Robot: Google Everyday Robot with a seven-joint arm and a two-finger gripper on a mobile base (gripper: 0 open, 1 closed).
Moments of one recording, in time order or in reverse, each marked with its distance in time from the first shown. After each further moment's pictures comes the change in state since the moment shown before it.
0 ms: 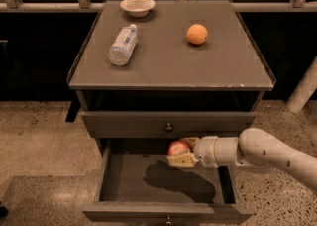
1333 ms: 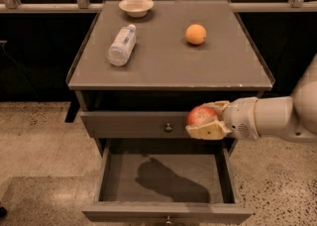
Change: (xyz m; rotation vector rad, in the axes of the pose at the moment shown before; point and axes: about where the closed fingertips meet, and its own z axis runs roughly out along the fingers) arm -0.140 0.058 -0.147 0.107 0.011 -0.123
